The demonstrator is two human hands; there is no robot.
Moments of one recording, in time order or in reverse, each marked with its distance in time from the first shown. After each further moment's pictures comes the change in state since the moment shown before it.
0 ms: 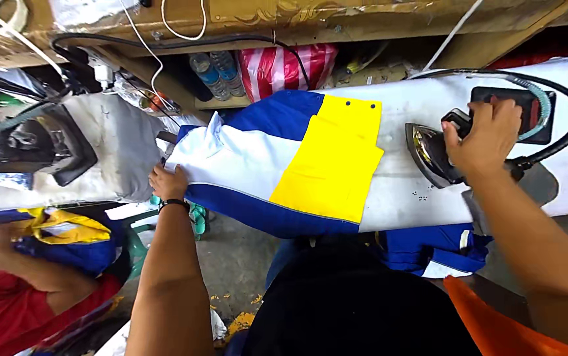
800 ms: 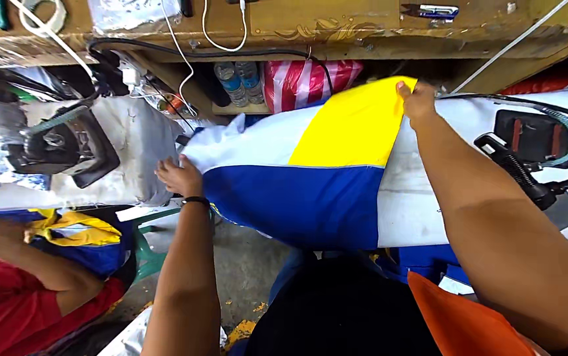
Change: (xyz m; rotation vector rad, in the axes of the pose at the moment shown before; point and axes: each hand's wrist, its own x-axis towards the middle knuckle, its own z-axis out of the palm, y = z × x) left_hand 0.018 0.017 -0.019 -0.252 0.154 0.031; right_hand 0.147 -0.138 0.102 0.782 -0.091 0.191
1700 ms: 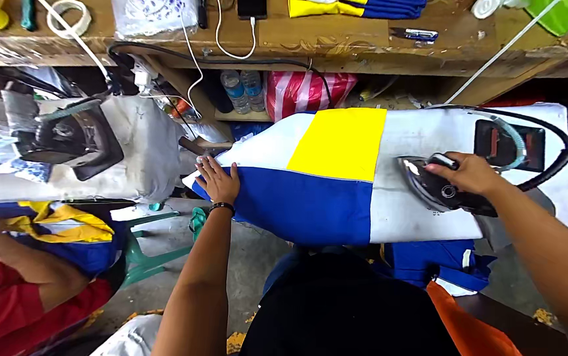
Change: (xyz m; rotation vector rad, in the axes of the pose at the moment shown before) left_hand -0.040 -0.031 0.063 0.293 -0.156 0.314; right_hand -0.155 0.031 -0.143 -0.601 -0.334 -0.037
